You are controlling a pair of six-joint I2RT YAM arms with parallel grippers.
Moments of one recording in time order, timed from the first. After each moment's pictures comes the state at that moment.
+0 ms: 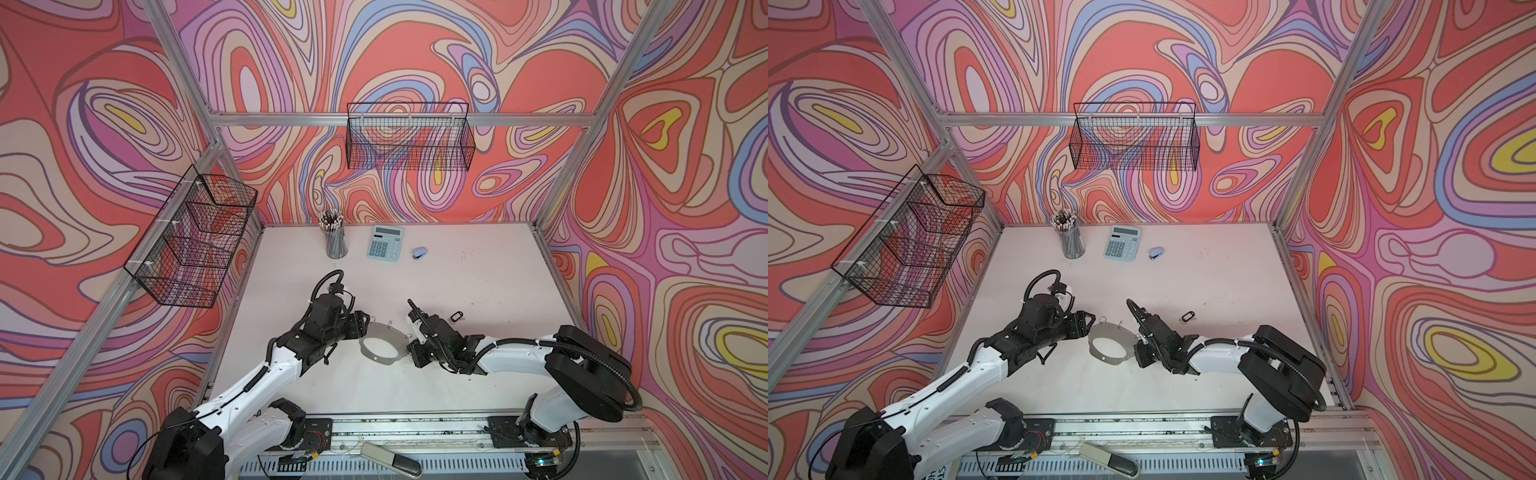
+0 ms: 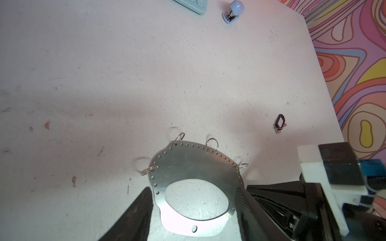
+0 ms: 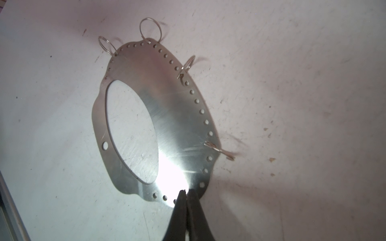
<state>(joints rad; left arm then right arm) -0.49 1.02 0.56 -0.24 0.09 -0.59 0.90 1.55 0.61 0.11 -0.04 0.42</state>
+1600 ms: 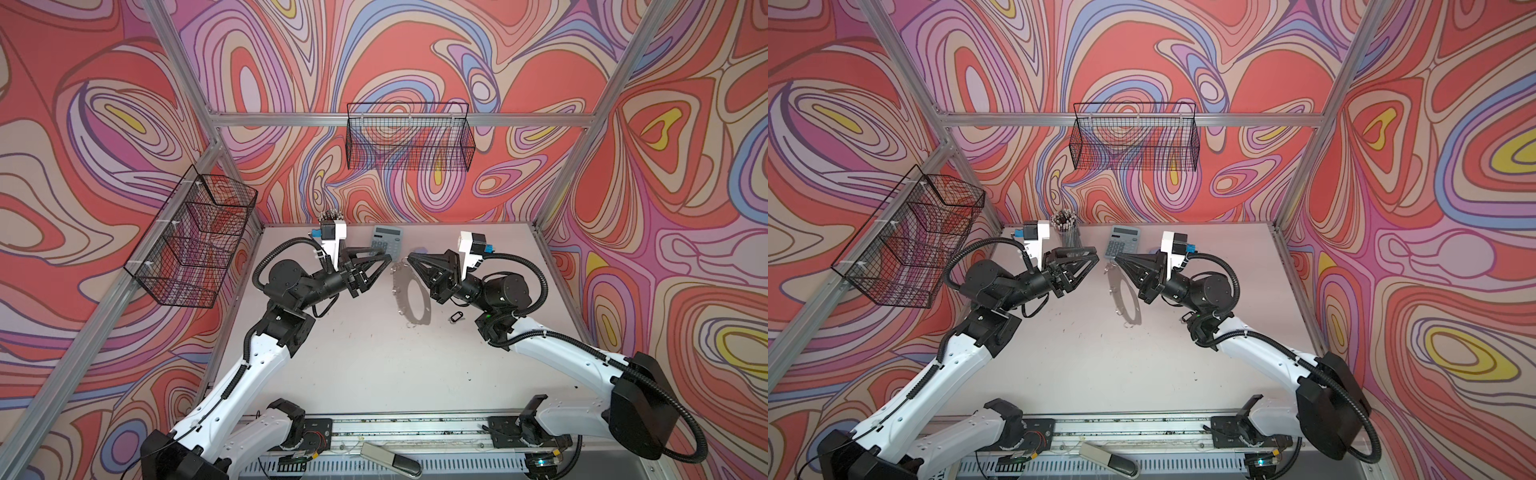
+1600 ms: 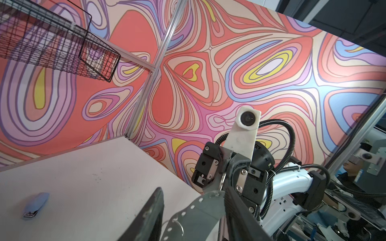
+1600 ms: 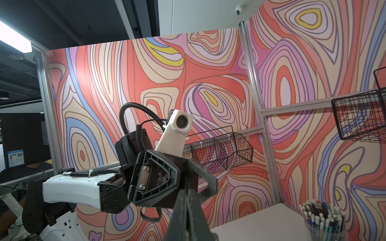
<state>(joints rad) -0.41 1.03 0.90 0.44 0.74 -0.71 0.67 1.31 0.84 1.07 -0.57 0.53</state>
